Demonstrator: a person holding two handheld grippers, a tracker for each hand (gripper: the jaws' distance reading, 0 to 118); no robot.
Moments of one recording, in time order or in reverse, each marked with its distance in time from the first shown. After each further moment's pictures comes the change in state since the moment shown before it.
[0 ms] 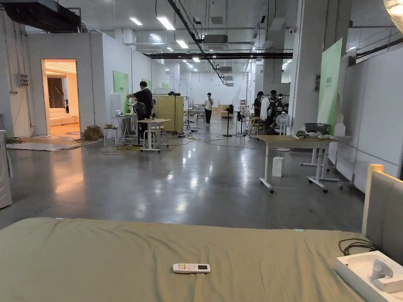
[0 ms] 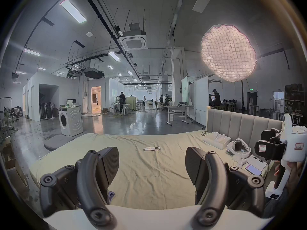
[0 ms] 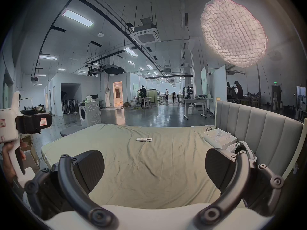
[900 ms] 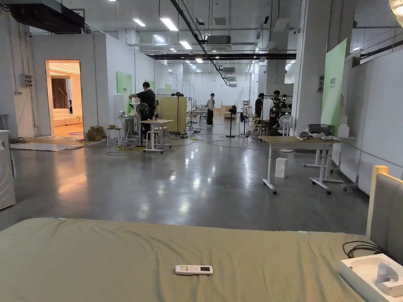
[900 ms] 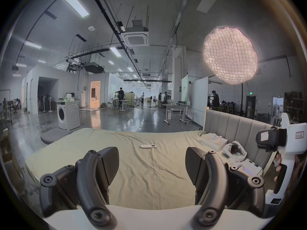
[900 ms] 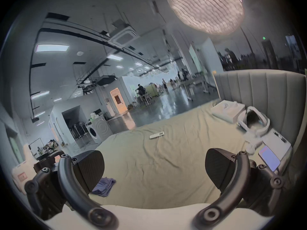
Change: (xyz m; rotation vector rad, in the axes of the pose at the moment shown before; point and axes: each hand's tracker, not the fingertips) left arm -0.003 0.007 -0.002 -0.032 -0.019 0.066; right arm 0.013 0.026 -0.002 -0.112 0.022 -0.384
